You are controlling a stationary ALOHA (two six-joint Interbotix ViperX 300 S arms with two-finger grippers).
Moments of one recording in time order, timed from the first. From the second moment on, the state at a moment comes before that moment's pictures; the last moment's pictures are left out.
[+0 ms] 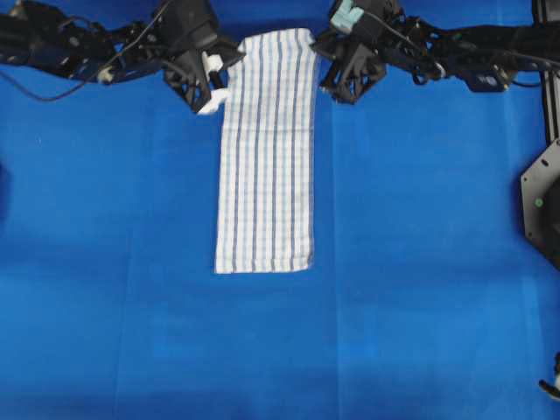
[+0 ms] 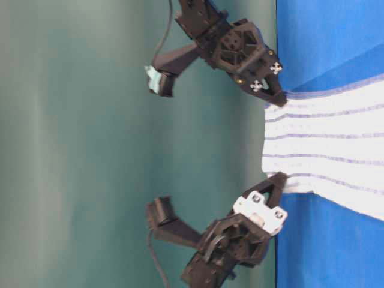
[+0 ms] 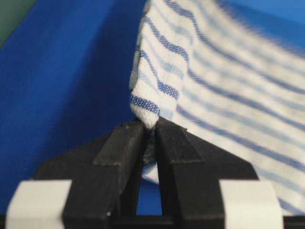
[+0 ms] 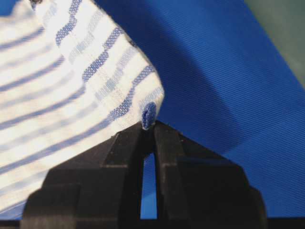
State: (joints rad) left arm 0.44 0.19 0.70 -0.04 -0.33 0.11; right arm -0.50 0.13 0.72 0.16 -0.22 -0.06
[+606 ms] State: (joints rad) left arm 0.13 0.00 0.84 -0.05 -0.30 0.04; right arm -0.18 -0.05 0.87 0.32 -0.21 -0.05
